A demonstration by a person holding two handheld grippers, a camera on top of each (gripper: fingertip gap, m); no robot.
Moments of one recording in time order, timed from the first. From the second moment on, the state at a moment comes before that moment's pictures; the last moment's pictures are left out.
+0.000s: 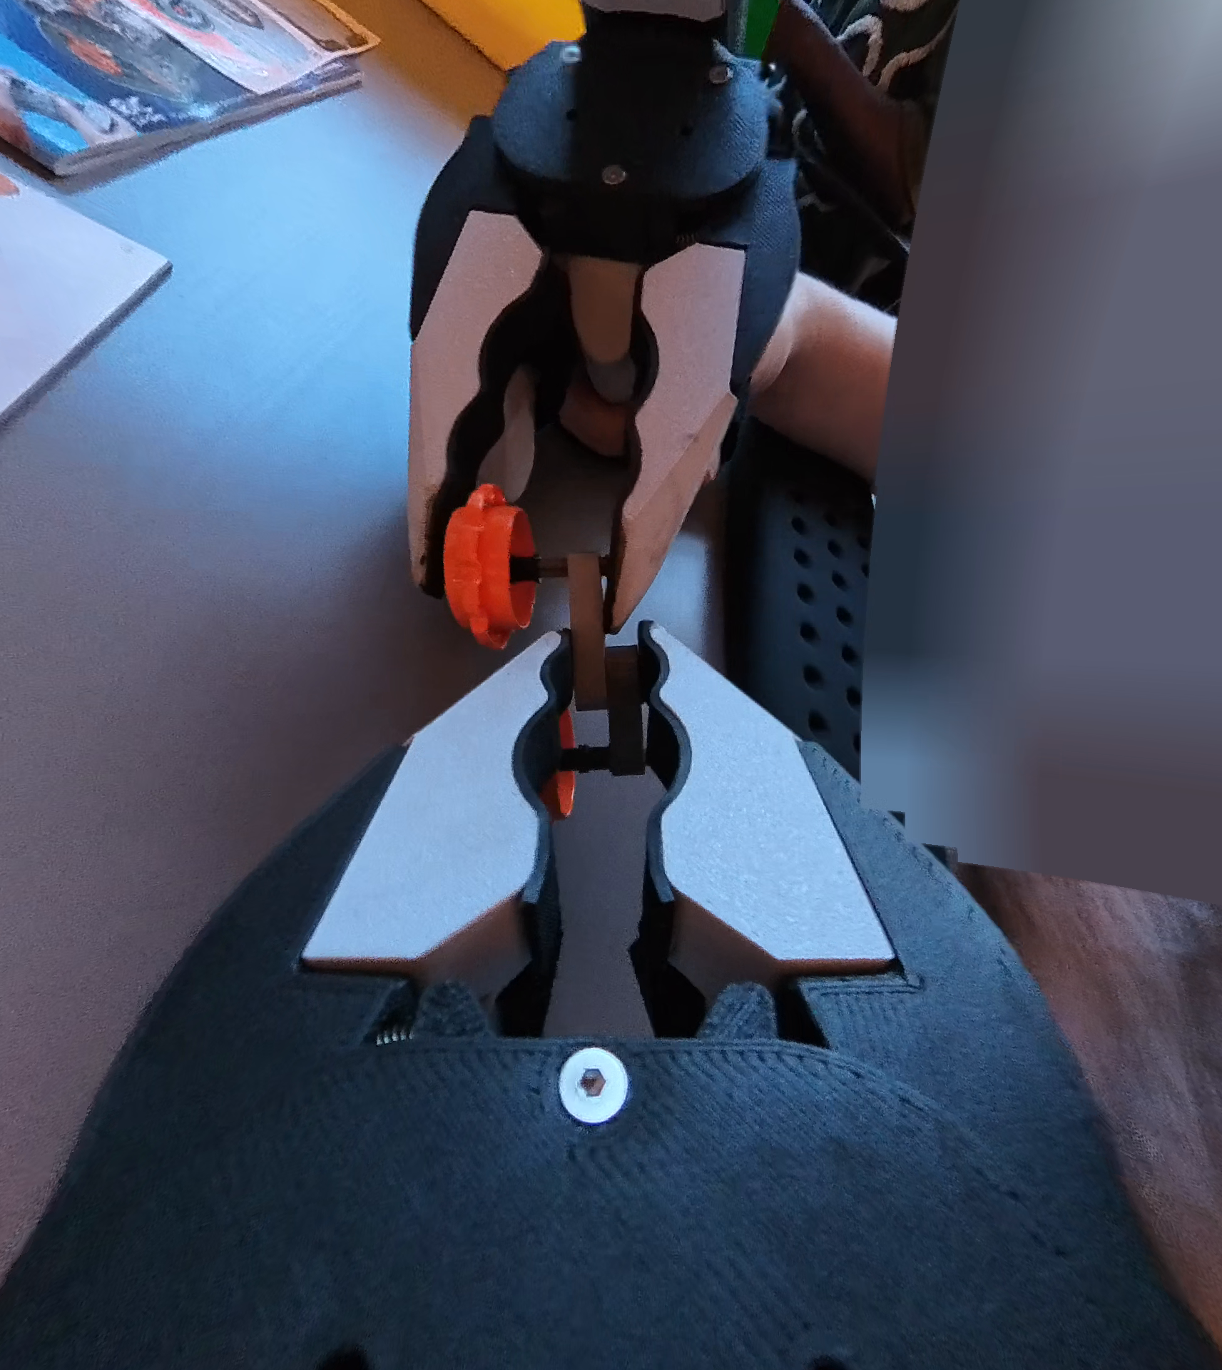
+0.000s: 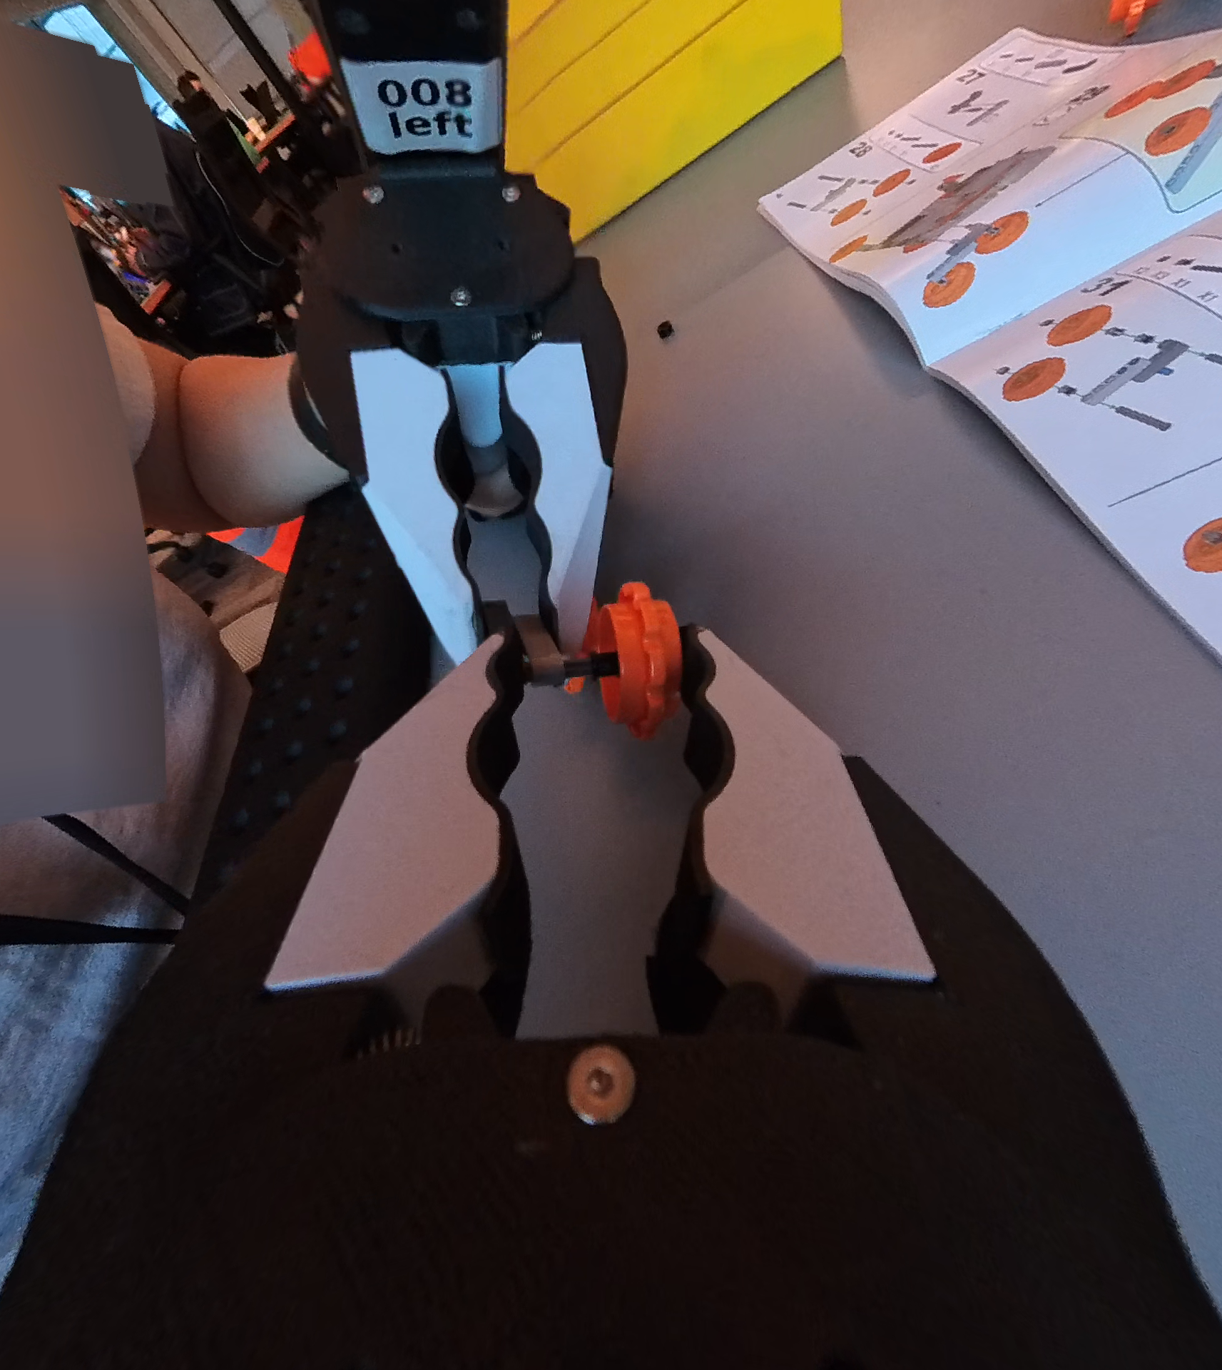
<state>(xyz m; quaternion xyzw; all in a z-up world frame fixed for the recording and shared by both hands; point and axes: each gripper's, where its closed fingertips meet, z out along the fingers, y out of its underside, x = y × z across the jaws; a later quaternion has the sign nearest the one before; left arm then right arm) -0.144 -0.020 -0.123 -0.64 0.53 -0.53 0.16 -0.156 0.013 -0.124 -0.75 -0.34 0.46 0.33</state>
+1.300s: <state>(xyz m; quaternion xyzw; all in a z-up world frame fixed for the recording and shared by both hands) -0.129 -0.004 -0.124 -0.66 0.49 -0.55 0.12 -0.152 0.022 -0.116 -0.75 -0.32 0.46 0.36</state>
